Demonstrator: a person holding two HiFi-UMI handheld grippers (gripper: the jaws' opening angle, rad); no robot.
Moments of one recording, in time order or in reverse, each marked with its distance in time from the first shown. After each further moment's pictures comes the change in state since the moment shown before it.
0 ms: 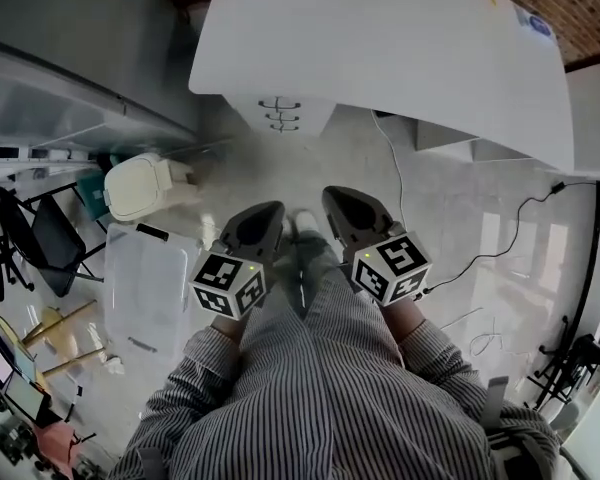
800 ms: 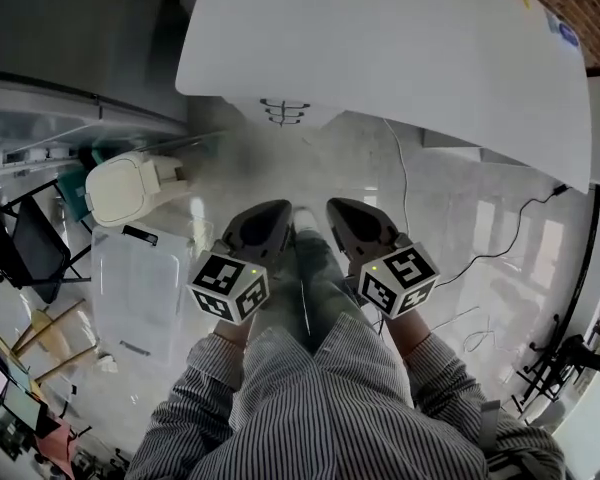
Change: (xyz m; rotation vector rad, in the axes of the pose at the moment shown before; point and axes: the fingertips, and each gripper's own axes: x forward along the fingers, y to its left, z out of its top) left arm 0.064 0.066 -0.019 -0.090 0.018 -0.051; right arm 0.071 -0.042 -0.051 0.057 0.128 0.001
